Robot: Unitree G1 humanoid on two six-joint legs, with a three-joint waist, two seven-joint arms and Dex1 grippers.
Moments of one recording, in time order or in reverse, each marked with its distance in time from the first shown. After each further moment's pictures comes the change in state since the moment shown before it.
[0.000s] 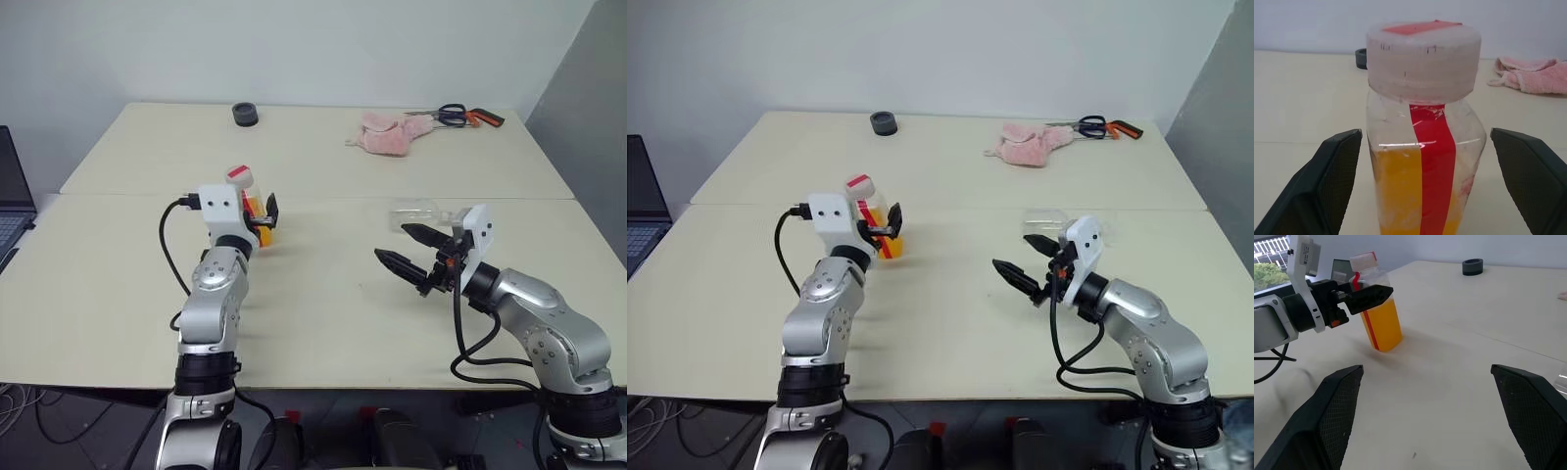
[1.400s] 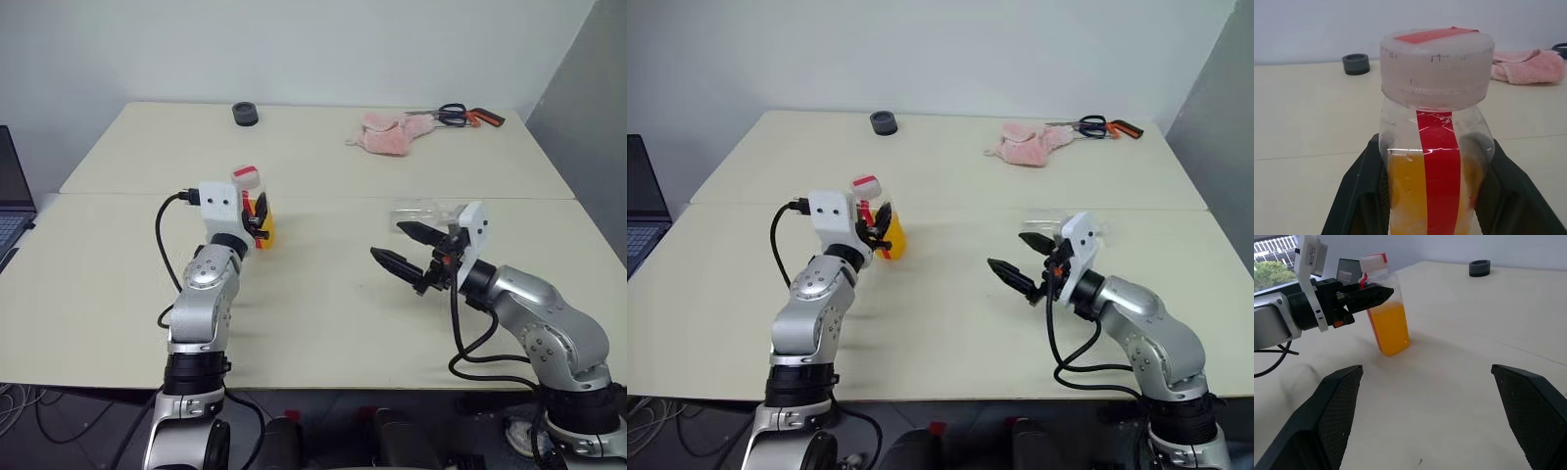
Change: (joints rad) left arm 0.006 0.075 -0.012 -0.029 -0.016 0.037 -0.126; right arm -0.021 -0.004 0.015 -0.015 0.007 0.015 0.004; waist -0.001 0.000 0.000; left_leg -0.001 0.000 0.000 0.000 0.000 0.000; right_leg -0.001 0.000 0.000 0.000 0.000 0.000
